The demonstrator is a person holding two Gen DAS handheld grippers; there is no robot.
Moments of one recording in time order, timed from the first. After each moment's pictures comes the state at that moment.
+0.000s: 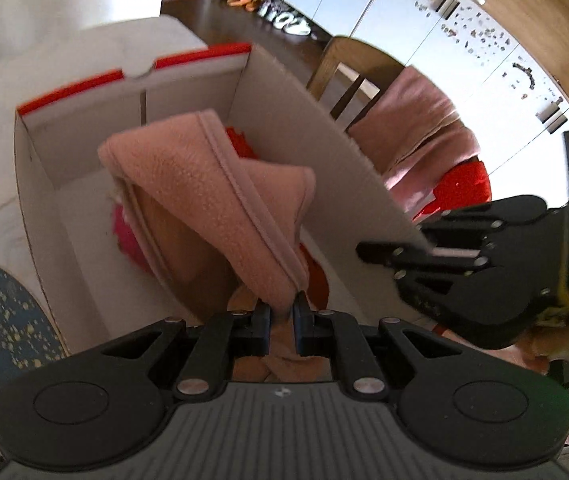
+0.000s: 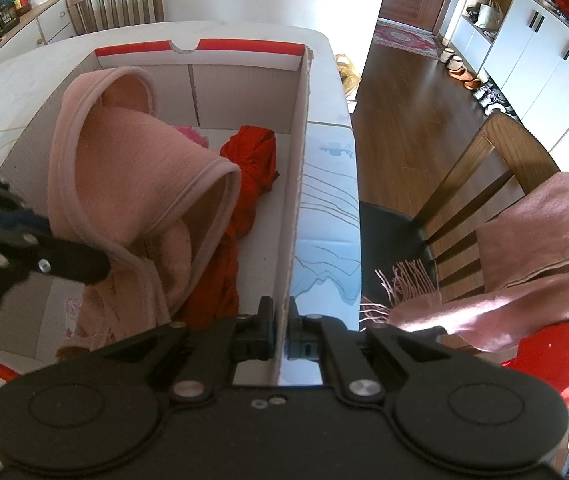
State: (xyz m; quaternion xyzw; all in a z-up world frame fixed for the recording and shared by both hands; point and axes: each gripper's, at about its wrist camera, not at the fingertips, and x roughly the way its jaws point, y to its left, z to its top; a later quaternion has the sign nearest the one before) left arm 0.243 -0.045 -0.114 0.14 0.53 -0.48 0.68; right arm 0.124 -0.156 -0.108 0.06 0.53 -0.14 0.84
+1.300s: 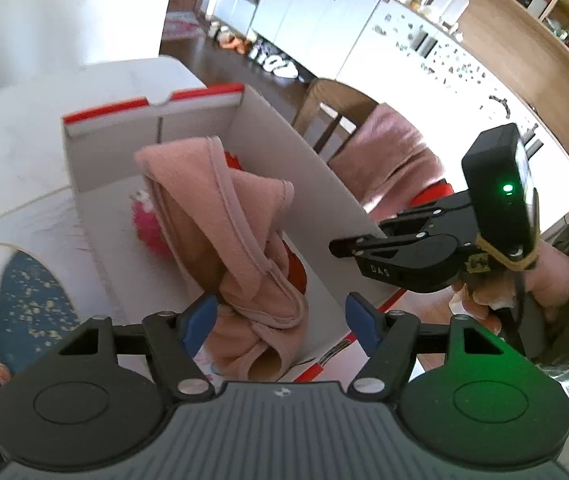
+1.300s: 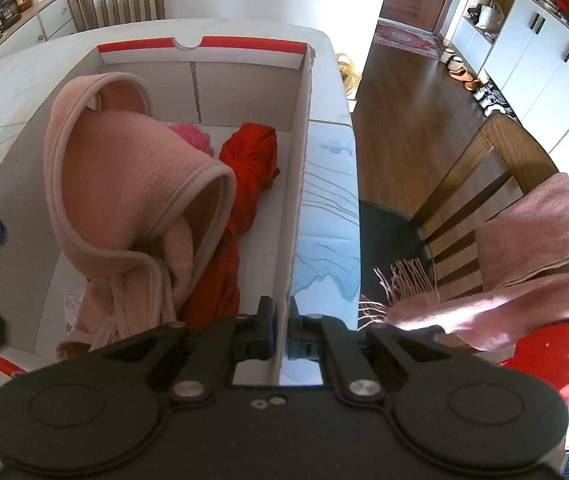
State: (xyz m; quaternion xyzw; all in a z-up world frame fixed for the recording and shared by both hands) left arm 0.214 0.019 -0.070 0.10 0.47 -0.50 0.72; right arm 0.120 -0.156 -0.106 0.06 0.53 -0.14 0.84
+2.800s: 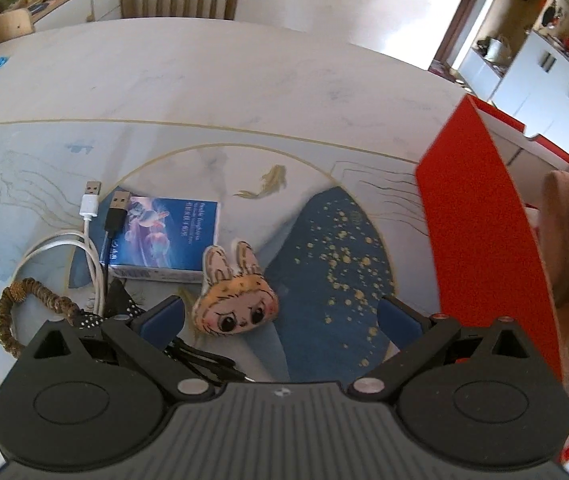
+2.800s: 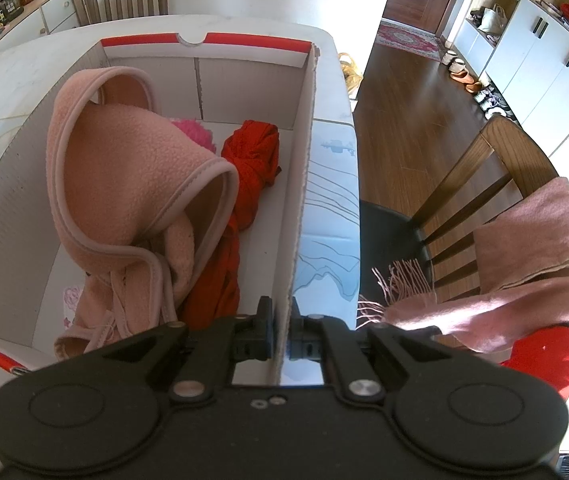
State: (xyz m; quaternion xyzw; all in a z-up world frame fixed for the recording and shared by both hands) left arm 0.302 0.147 -0.162 0.01 0.49 -0.17 0.85; right arm 0.119 -0.153 -0.106 0.05 0.53 -0.13 0.84
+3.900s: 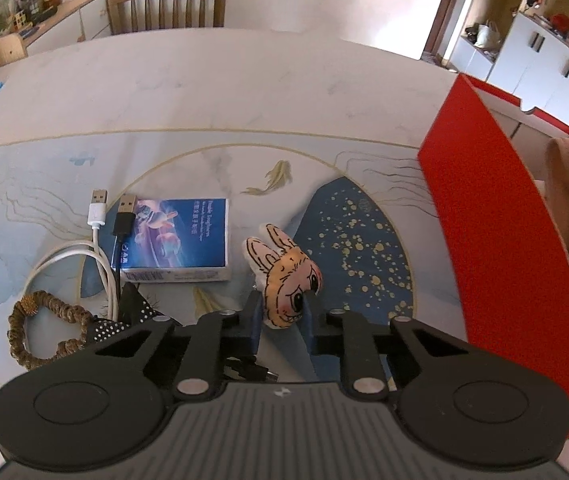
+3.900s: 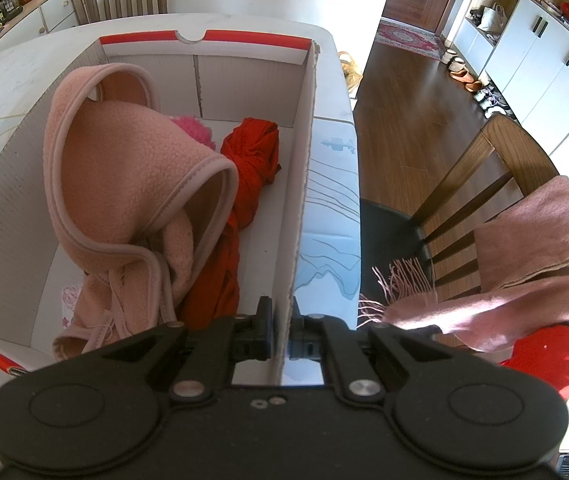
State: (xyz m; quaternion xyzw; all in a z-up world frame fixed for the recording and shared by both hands) left arm 0.290 0.152 -0.163 0.06 0.47 -0.19 0.86; right arm 0.118 -0.154 -0.108 0.05 0.53 -0.13 0.83
